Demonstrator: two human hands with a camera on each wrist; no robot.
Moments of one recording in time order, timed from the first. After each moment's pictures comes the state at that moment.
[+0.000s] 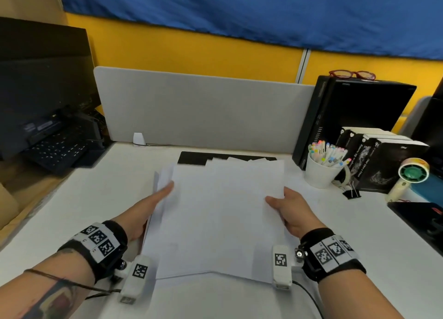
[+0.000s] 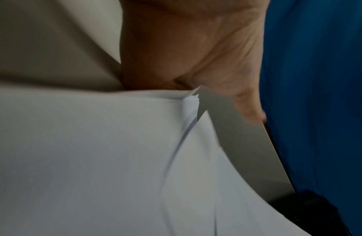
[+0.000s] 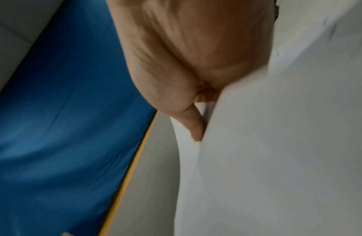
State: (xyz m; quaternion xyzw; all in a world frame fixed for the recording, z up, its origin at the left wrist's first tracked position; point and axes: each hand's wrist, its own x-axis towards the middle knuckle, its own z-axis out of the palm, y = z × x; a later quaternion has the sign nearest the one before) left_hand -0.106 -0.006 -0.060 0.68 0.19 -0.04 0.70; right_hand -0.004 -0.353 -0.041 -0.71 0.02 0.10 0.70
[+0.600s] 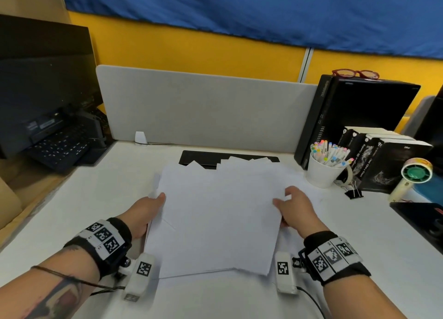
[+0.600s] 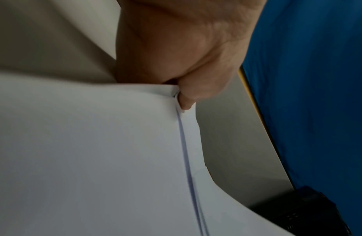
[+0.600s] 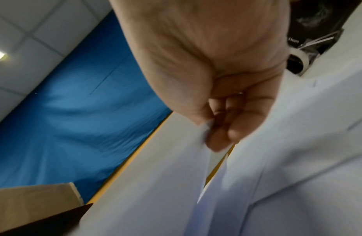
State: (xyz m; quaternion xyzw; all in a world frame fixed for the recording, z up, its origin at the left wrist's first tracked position) left_hand -0.092 0.004 -0.083 0.69 0.32 0.02 0.65; right_hand -0.002 -0.358 -0.037 -0.88 0.02 0.03 0.47
